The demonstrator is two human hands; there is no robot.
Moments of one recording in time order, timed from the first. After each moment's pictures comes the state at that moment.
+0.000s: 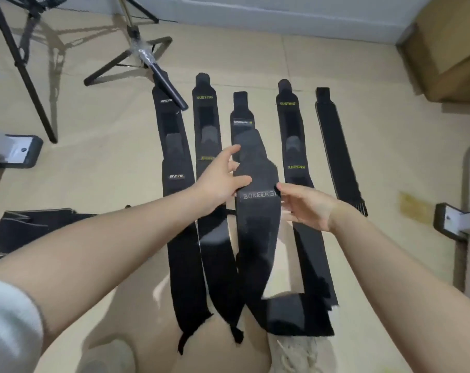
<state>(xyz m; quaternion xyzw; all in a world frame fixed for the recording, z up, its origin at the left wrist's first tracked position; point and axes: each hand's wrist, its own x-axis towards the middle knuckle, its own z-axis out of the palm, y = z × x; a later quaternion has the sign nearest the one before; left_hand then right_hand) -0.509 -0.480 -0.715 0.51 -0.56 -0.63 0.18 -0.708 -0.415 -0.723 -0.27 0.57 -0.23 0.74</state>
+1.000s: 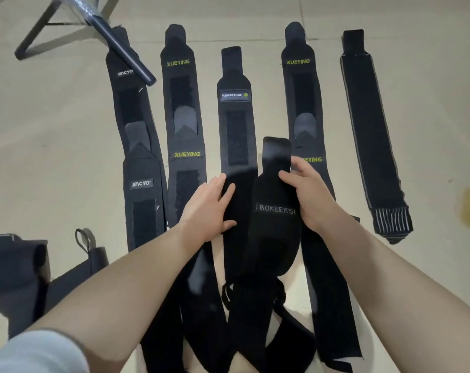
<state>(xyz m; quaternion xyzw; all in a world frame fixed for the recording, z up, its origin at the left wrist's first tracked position) -0.551 -0.522 -0.887 0.41 -0.87 -0.12 -0.25 -0.746 -0.492 -0.833 -0.18 0.64 -0.43 0.61</state>
